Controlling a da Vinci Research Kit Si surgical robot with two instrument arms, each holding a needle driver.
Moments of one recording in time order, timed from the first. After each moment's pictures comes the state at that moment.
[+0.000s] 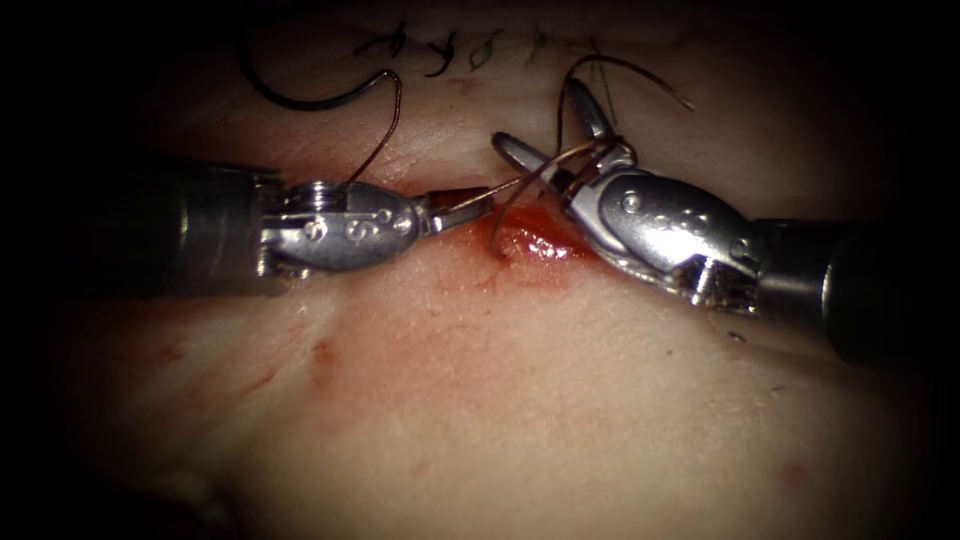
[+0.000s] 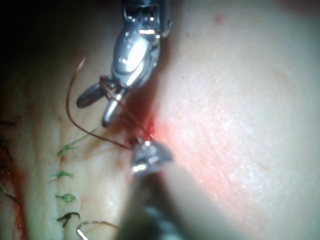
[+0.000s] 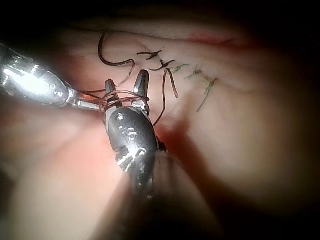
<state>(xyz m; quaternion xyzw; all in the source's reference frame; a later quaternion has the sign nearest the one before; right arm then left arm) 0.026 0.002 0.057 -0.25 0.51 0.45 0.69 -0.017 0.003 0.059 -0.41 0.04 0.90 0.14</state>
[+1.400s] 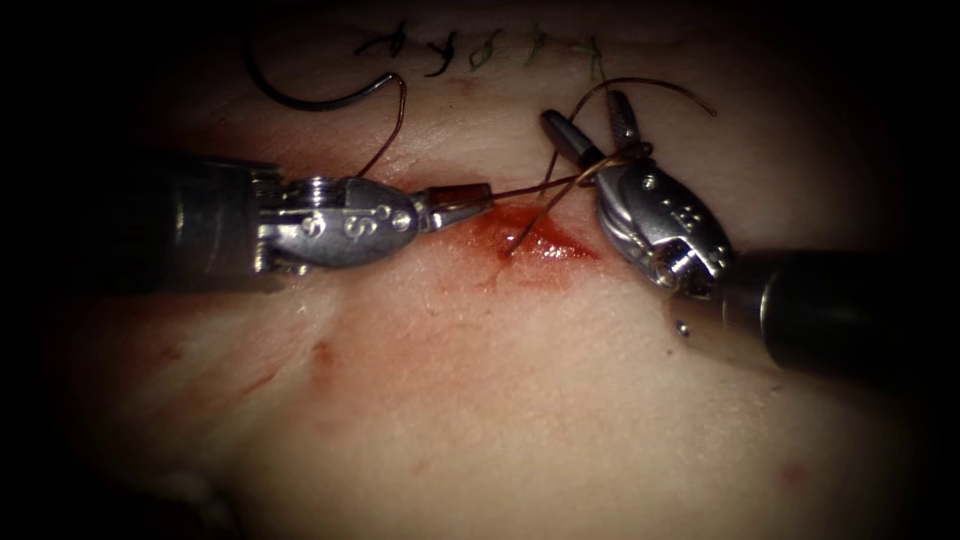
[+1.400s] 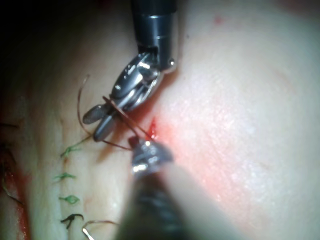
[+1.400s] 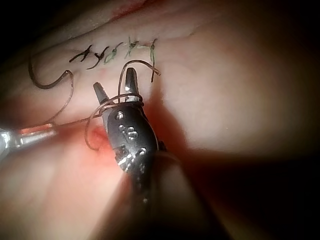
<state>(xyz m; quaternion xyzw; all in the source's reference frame) 0.024 0.002 0.068 -0.09 0.43 0.56 0.70 -0.017 0.004 0.058 -0.41 0.05 0.90 0.14</state>
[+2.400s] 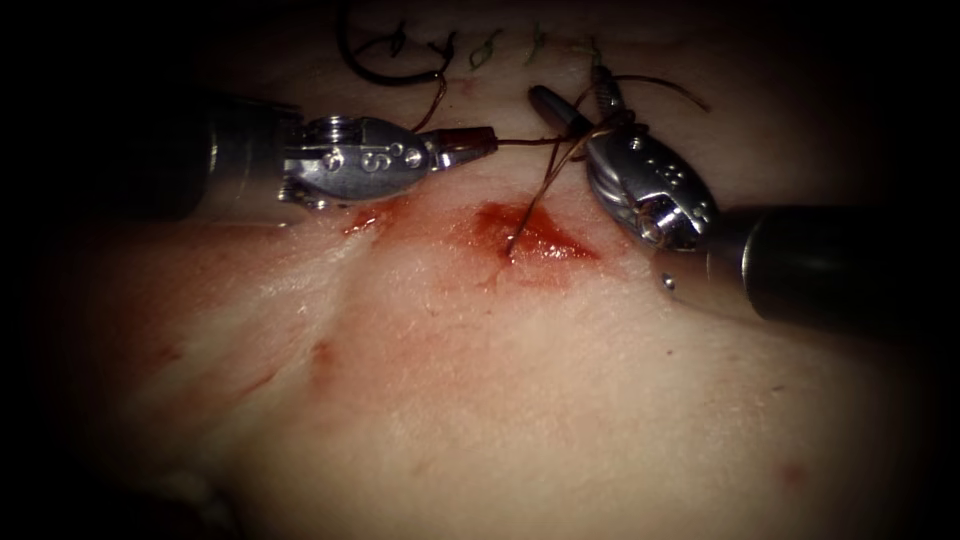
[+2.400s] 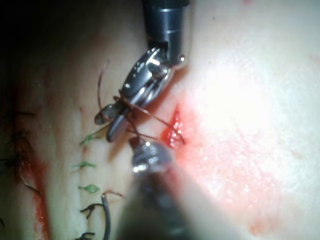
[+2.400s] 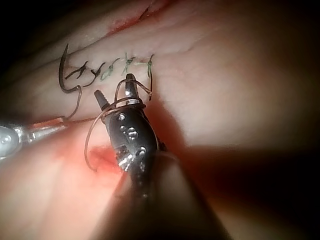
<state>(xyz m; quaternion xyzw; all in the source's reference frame) 0.025 0.004 0.070 -0.07 0.43 0.56 0.71 -0.017 0.008 0.062 -0.40 0.05 0.91 0.14</state>
